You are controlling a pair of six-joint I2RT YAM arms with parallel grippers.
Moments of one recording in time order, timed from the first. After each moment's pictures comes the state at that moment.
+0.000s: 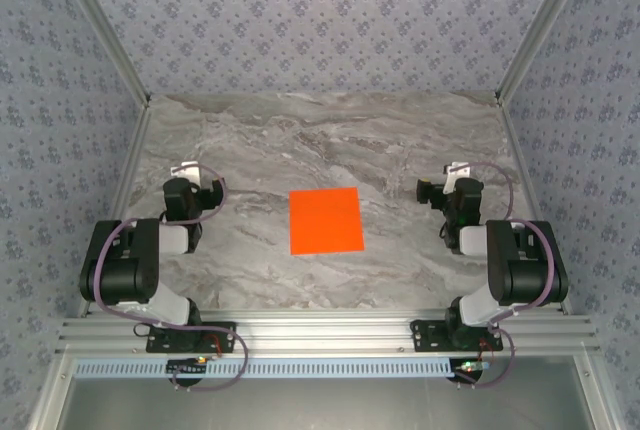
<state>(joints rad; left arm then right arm) 0.02 1.54 0.39 0.72 -0.07 -0.03 -0.03 1.52 0.37 0.72 0.01 -0.01</state>
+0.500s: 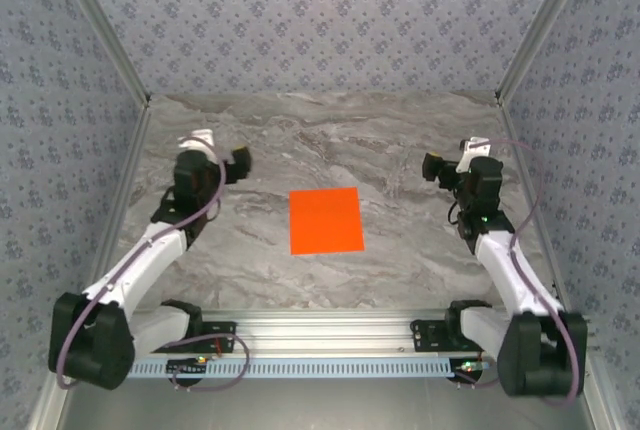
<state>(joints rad) -0.39 1.11 0.70 0.06 -0.17 -0.33 0.04 0.98 0.60 0.05 0.01 0.15</state>
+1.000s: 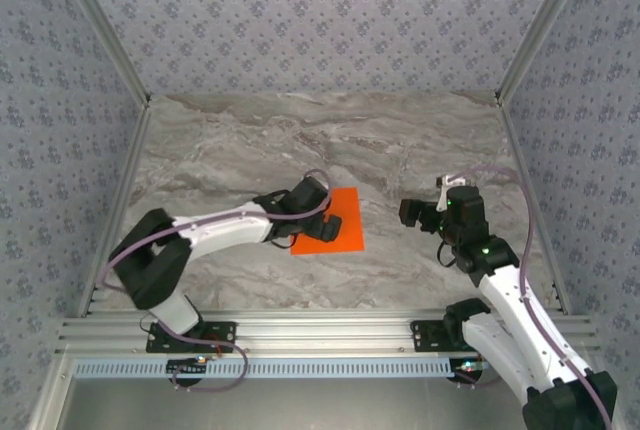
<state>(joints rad) -0.90 1.68 1.02 -0.37 -0.15 -0.45 0.29 0.73 0.56 -0.48 0.04 0.31</state>
